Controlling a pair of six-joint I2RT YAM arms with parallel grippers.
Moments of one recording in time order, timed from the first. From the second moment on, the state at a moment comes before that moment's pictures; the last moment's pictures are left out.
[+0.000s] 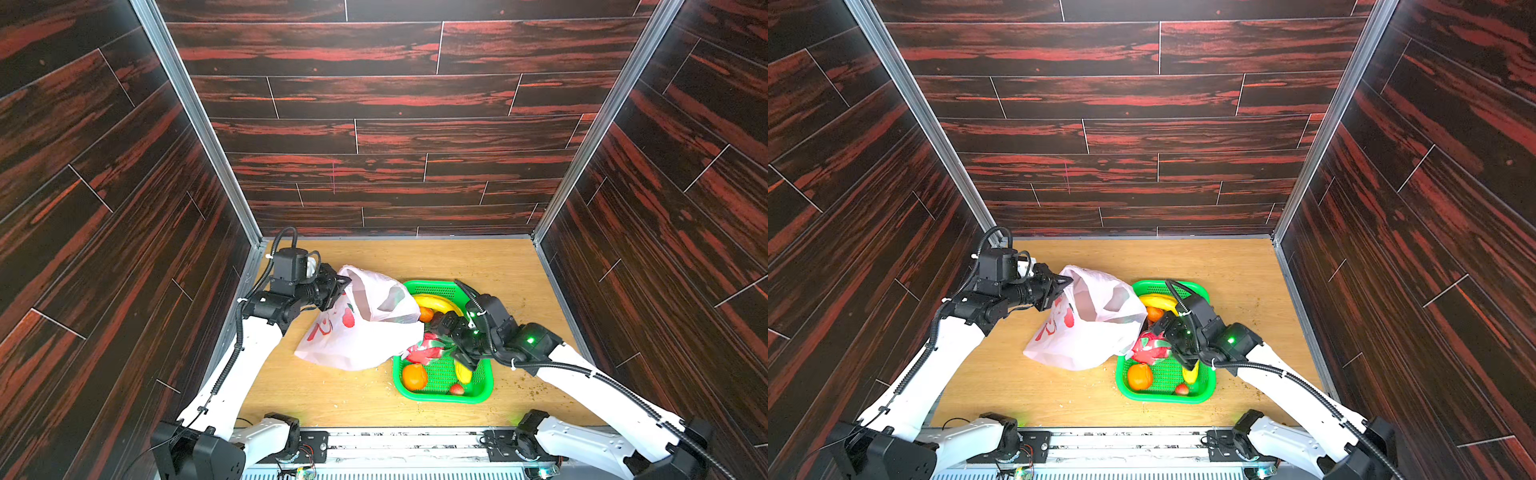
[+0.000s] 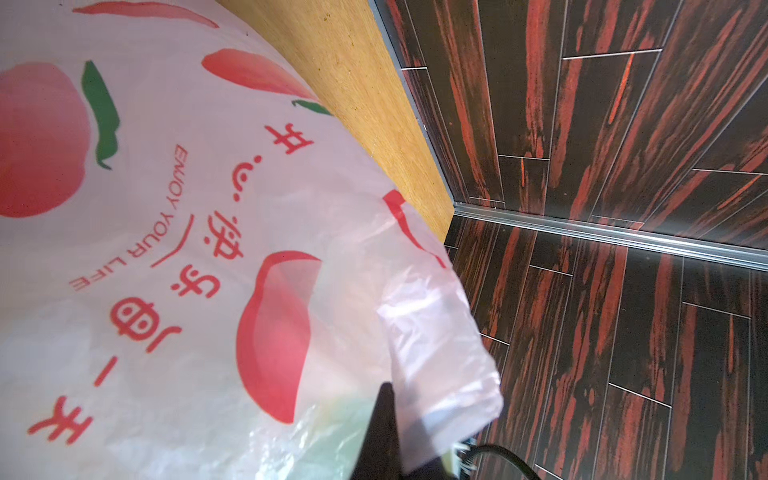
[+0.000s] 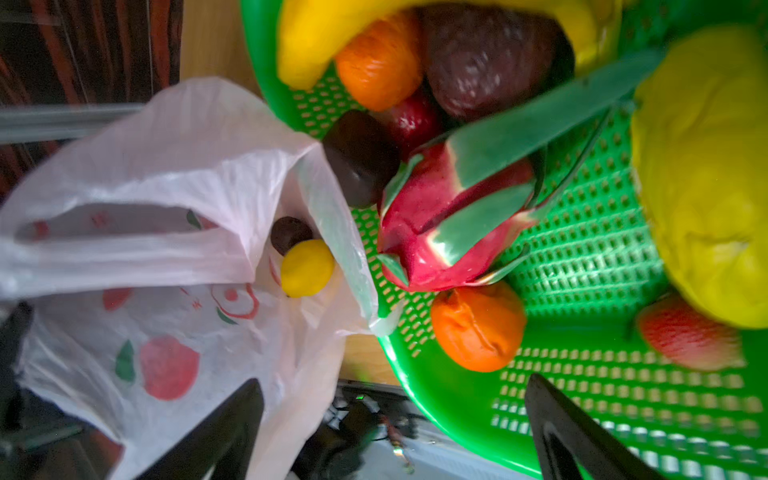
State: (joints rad) left arm -0.22 1.19 1.15 -0.54 0.48 -1.23; right arm 0.75 1.06 0.89 -0.69 -0.19 1.47
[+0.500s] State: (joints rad) left arm -0.22 1.19 1.16 -0.57 0.48 -1.22; right arm 0.73 1.23 0.80 -0.55 -0.22 1.78
